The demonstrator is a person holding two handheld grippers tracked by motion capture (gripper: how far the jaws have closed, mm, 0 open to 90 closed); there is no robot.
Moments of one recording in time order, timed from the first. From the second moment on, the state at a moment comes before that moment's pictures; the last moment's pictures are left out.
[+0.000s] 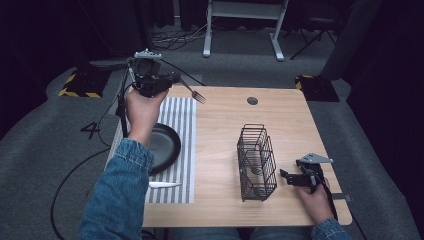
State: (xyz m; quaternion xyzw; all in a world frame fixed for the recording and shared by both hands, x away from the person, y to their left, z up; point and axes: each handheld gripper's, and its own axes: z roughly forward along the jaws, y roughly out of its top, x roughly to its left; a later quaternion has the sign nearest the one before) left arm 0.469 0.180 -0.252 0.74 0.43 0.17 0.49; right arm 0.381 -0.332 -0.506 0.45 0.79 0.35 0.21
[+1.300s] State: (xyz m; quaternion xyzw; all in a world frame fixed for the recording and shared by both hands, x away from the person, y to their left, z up) left arm 0.527 0.254 -0.360 0.67 0.59 0.11 0.43; right arm 0.381 -0.332 -0.506 0.46 0.79 0.35 0.21
